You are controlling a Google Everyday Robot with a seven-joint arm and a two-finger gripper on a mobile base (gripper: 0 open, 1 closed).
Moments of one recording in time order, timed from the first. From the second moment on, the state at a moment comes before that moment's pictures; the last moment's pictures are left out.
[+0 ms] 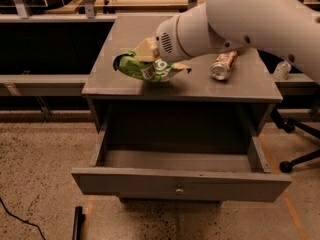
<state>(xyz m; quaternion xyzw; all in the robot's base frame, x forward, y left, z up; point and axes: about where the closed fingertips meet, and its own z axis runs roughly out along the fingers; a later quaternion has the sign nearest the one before) 0.597 0.028 0.975 -0.30 0.82 0.22 0.44</state>
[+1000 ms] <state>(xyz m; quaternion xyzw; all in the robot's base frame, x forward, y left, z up) 0.464 0.033 0.942 -0.13 0.88 0.26 0.37</state>
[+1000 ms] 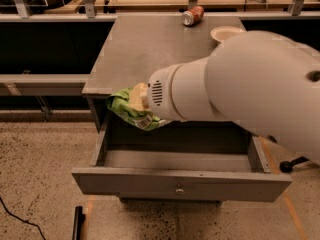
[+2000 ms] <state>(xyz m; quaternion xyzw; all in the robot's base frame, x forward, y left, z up) 0.487 0.014 0.847 -0.08 0.90 0.27 0.32</state>
